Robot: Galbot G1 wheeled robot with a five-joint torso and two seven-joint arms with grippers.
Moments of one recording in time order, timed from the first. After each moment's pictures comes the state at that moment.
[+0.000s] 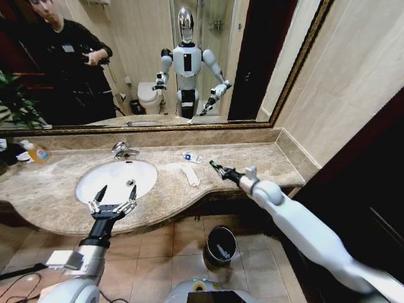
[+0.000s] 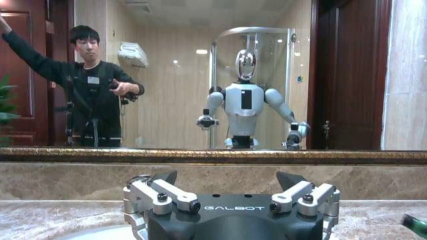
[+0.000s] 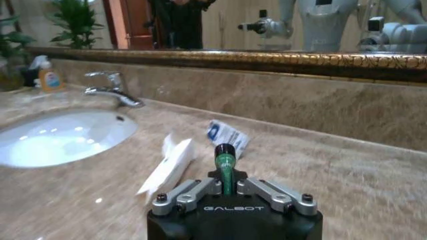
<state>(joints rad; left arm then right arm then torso) 1.84 -1.36 -0.82 -2.47 -0.37 0.04 0.05 -0.90 0.79 0.07 1.91 0.73 -0.32 -0.09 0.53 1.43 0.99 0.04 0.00</state>
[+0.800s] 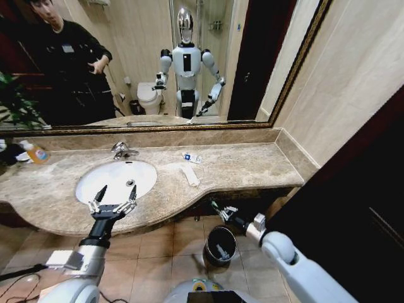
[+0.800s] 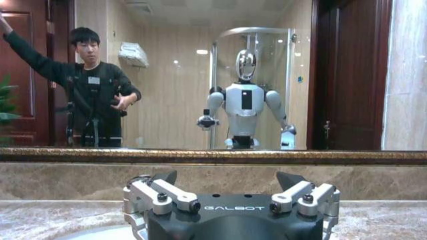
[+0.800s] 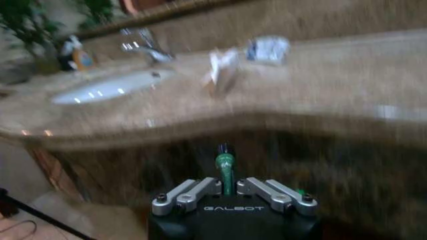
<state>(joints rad) 1.84 -1.36 -0.82 -2.47 -0.37 0.04 0.05 -1.38 1.00 0.23 1.85 0.48 -0.14 -0.26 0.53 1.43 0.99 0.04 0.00</state>
